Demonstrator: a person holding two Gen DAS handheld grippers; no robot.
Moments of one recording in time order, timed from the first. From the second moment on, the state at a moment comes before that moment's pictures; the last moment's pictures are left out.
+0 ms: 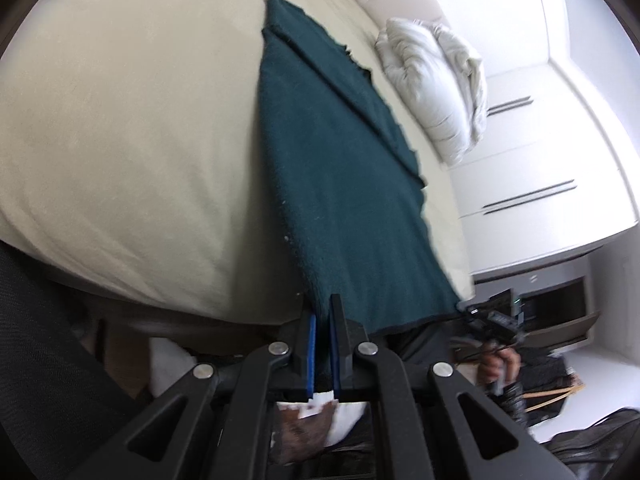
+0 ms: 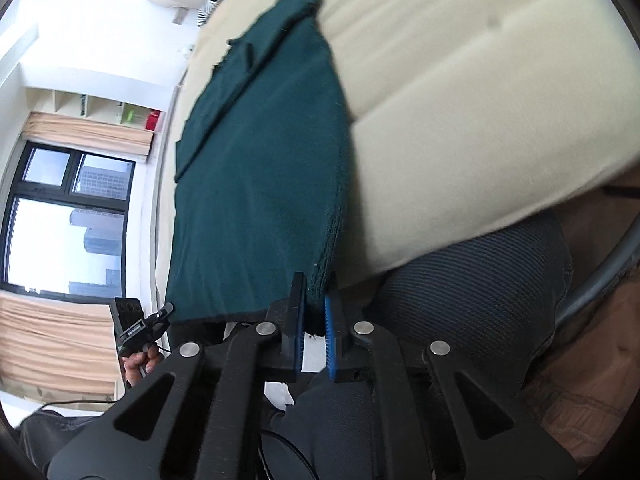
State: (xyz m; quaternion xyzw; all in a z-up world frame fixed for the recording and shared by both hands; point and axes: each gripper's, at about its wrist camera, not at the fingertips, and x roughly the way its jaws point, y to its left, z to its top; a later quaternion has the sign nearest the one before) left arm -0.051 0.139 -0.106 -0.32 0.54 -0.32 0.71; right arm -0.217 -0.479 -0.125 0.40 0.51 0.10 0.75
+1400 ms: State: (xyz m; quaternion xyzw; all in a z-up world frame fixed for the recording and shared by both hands) left arm 0.200 0.141 -0.071 -0.57 0.37 -0.32 0.66; right arm 0.093 -0.541 -0.049 0.43 0.31 0.02 0.85
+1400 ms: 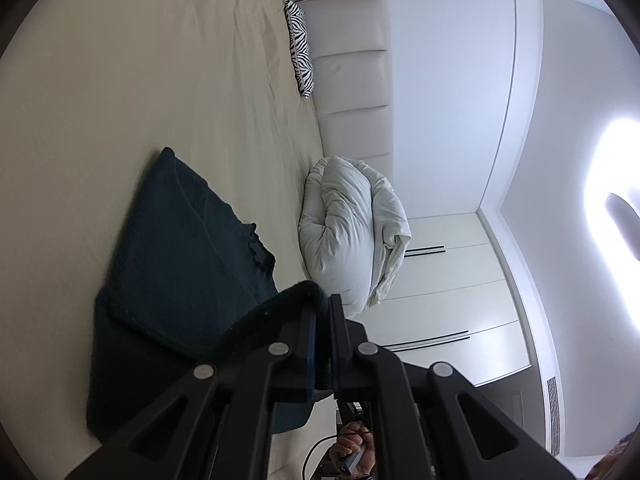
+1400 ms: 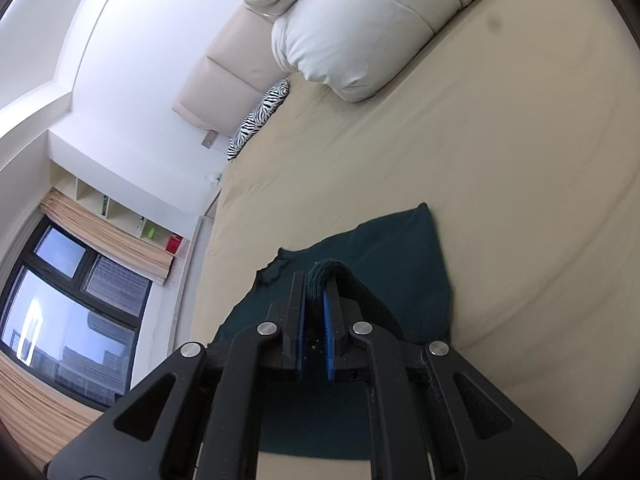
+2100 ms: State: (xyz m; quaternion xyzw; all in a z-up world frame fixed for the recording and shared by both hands) left arm 0.312 0.134 -0.143 -0.58 0.42 -0.22 0.67; right arm 0.271 -0.587 -0.140 0.43 0.37 -0.08 0.82
